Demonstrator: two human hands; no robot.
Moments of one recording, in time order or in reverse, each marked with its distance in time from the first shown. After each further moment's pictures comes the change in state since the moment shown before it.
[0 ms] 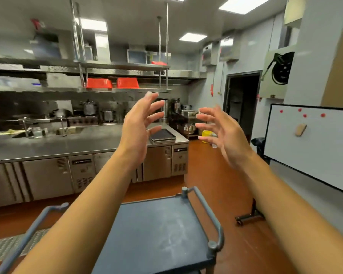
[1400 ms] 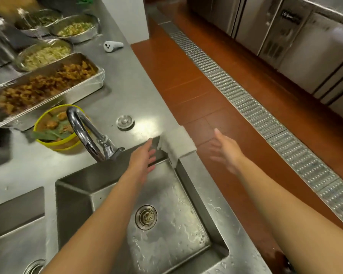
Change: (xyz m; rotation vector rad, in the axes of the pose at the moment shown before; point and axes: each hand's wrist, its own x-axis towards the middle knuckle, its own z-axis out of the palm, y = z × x) left_hand -0.405 -0.132 -1.108 -0.009 1.778 -0.840; right_hand -0.167 0.359 1.293 0.038 -1.426 0.846
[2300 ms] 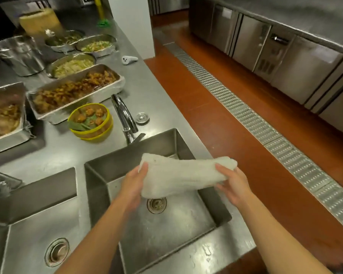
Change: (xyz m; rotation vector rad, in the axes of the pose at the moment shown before) left_hand -0.160 -0.083 -0.104 -0.099 -0.035 0.218; right_hand -0.191 0.088 0.033 0.546 0.062 0.037
